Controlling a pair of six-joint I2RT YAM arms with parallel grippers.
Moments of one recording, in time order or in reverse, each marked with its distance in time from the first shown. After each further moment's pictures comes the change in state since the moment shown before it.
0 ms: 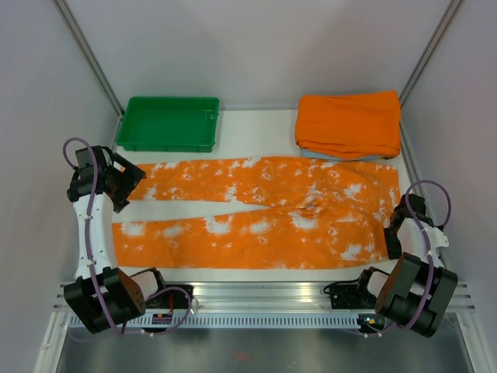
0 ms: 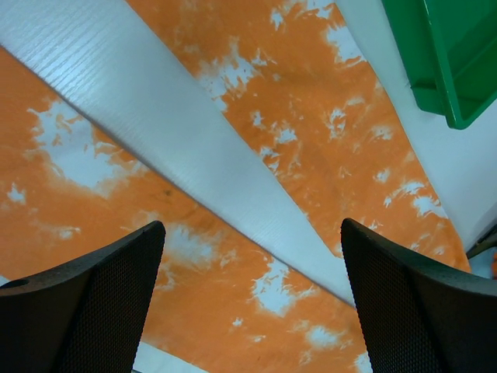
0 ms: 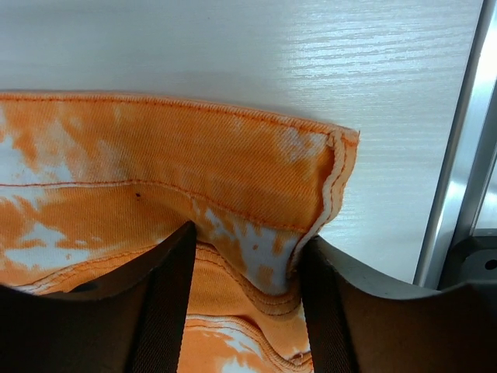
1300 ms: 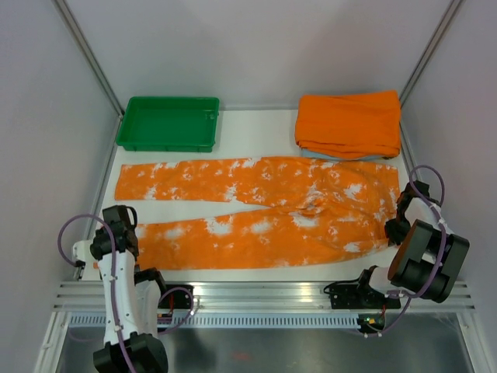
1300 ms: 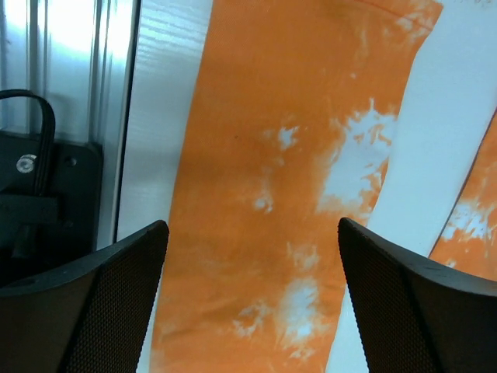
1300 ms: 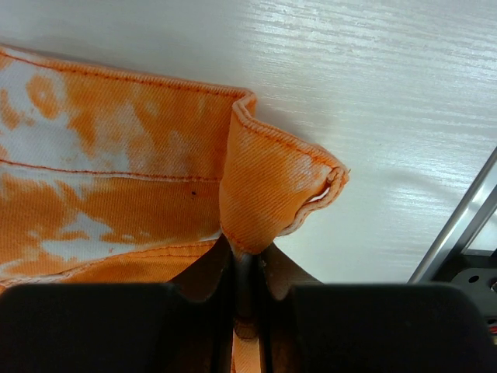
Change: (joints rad) left arm 0.000 -0.456 -0.468 -0.341 -0.545 -0.795; right arm -0.010 0.241 0.165 -0.022 -0.098 -0.211
